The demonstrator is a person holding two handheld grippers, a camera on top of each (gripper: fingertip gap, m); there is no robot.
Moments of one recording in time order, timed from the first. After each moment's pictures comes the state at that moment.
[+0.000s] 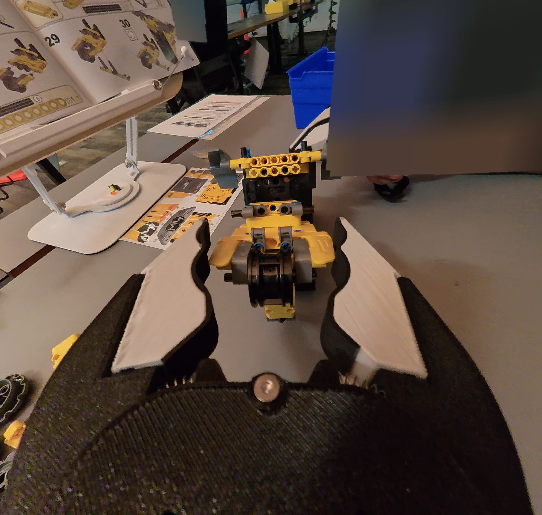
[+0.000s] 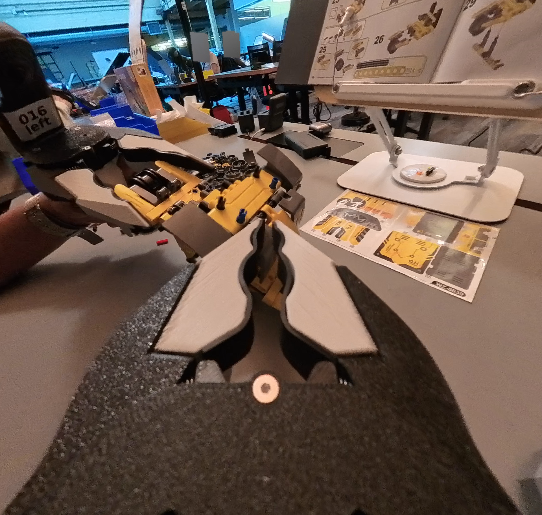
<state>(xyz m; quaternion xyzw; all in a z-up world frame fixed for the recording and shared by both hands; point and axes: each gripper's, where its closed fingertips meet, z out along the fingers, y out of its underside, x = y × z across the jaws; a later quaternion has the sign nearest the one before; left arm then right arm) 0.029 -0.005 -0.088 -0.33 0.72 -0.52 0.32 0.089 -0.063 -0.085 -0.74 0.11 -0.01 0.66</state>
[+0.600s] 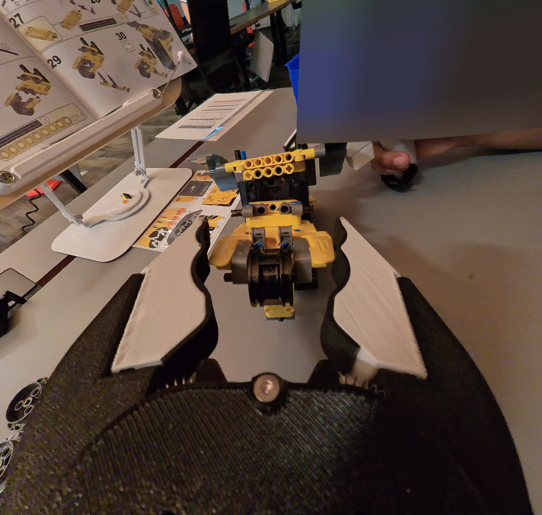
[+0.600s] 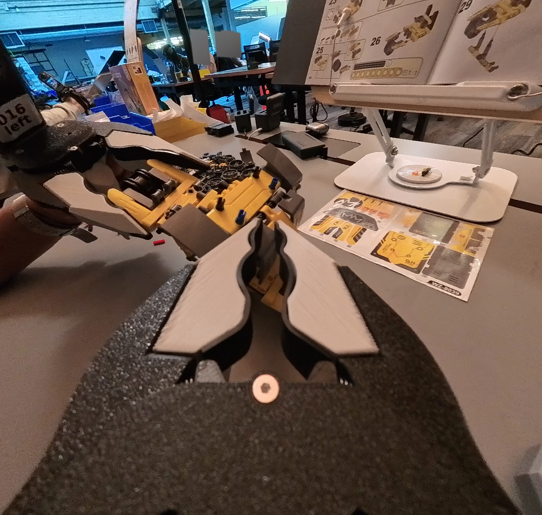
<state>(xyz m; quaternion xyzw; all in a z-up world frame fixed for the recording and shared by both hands) 0.028 -0.010 -0.088 -0.31 0.73 -0.49 0.35 0.090 -0.063 -0.085 -0.74 0.11 -0.01 0.66</state>
